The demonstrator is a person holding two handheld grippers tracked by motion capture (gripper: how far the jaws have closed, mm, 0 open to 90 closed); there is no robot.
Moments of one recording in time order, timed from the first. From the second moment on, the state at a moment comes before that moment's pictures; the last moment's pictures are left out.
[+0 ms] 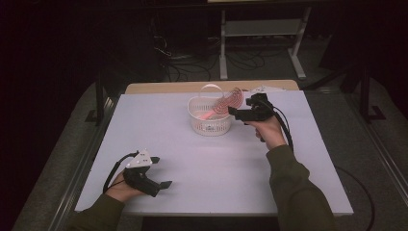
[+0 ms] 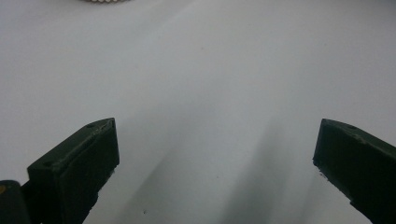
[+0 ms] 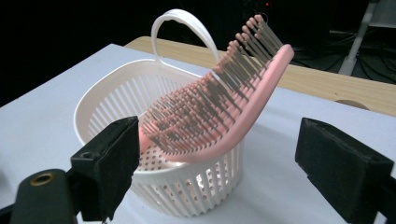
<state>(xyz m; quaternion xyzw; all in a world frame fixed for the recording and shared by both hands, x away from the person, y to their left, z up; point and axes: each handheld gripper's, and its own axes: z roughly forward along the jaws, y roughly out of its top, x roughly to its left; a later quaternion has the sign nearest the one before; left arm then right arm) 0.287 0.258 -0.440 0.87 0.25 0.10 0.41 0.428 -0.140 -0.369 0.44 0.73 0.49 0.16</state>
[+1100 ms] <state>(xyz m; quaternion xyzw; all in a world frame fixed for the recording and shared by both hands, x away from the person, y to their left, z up) 0.288 0.259 -0.439 0.87 0.26 0.10 0.42 0.387 -0.141 -0.385 0.41 0.77 0.46 0.17</state>
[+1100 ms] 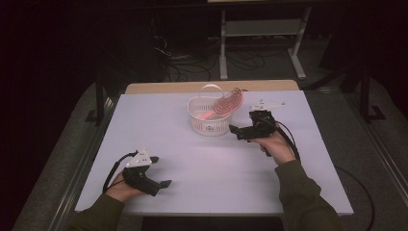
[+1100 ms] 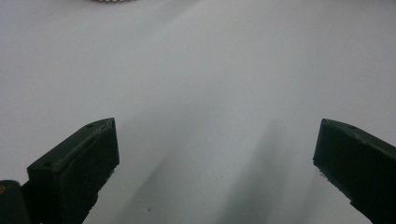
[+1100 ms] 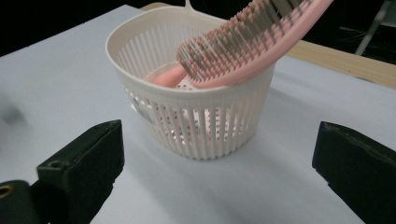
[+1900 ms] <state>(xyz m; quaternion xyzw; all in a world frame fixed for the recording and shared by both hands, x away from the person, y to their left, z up) 0.287 0.259 -0.439 0.86 0.26 0.10 0.42 0.348 -0.154 -0.405 0.39 0.79 0.44 0.16</state>
